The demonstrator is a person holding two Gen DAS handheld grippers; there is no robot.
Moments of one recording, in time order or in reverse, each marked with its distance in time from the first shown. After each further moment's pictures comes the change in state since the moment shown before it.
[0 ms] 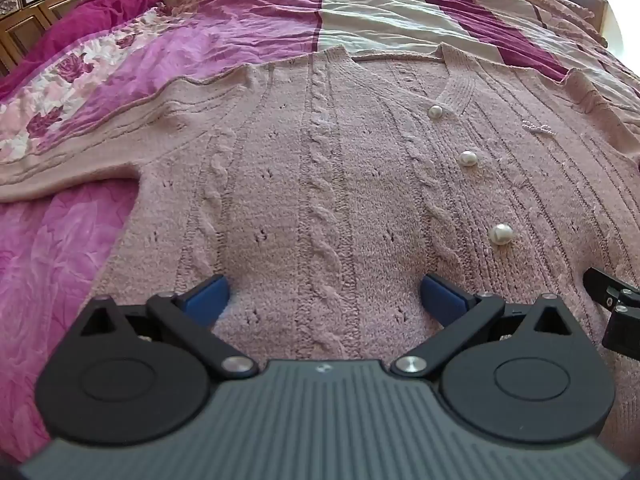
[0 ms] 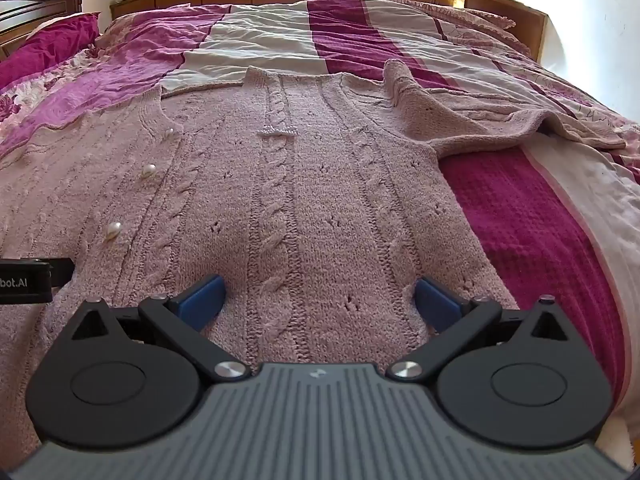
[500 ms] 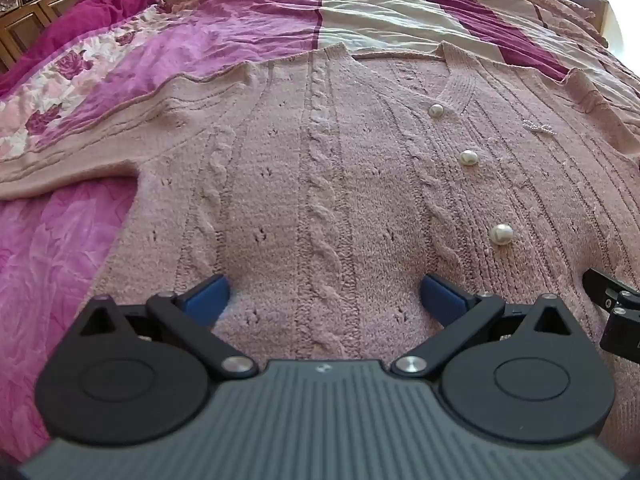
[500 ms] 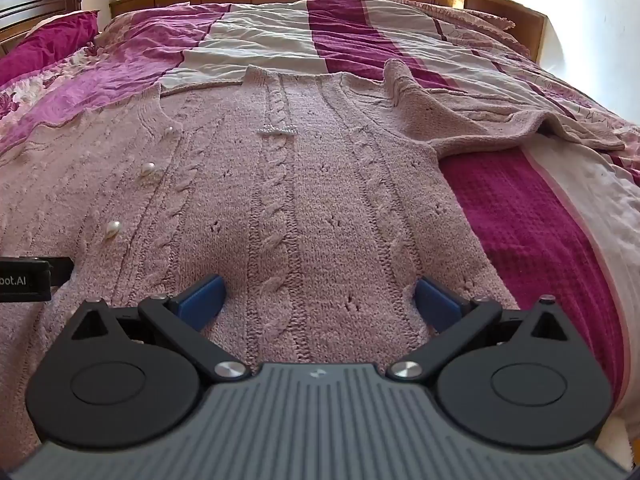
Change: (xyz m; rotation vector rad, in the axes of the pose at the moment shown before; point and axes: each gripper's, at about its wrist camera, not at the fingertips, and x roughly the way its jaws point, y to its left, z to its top) left arm 0.002 -0.002 -0.003 -0.010 0.006 -0.003; right arm 0.001 0.001 -0.001 -0.005 0.001 -0.003
